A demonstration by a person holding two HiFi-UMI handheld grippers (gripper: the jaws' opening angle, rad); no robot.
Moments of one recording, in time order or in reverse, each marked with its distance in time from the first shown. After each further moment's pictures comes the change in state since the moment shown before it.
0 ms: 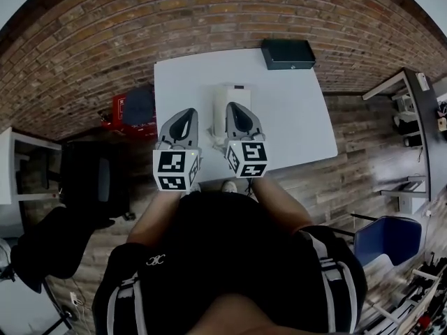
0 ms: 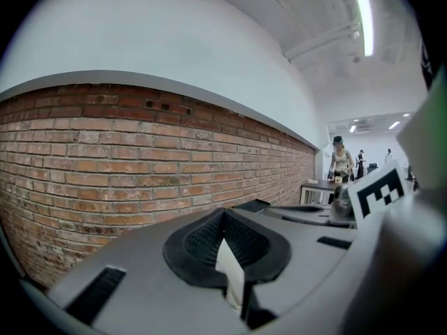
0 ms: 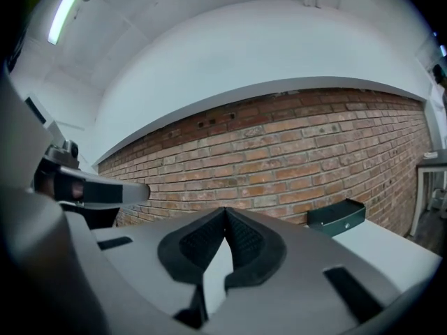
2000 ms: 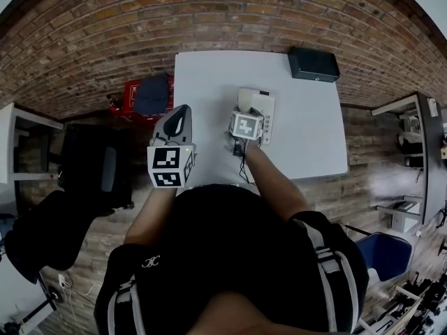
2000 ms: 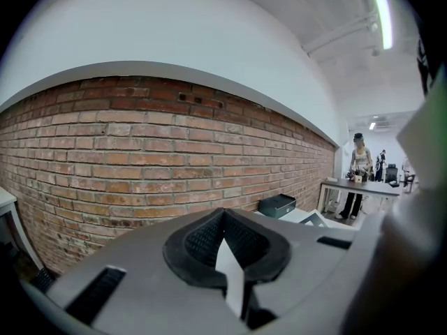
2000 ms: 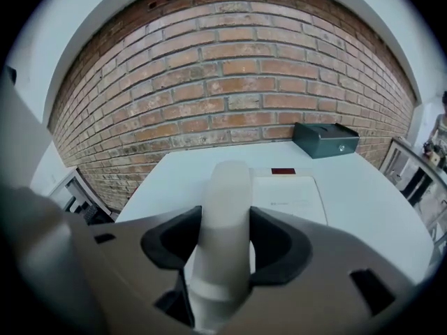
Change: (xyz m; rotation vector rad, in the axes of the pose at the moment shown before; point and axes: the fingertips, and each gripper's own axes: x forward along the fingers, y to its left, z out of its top) left arm -0.010 0.106 -0.022 -0.049 0.044 0.131; right arm 0.114 -0.039 -0.197 0.082 0.671 -0.257
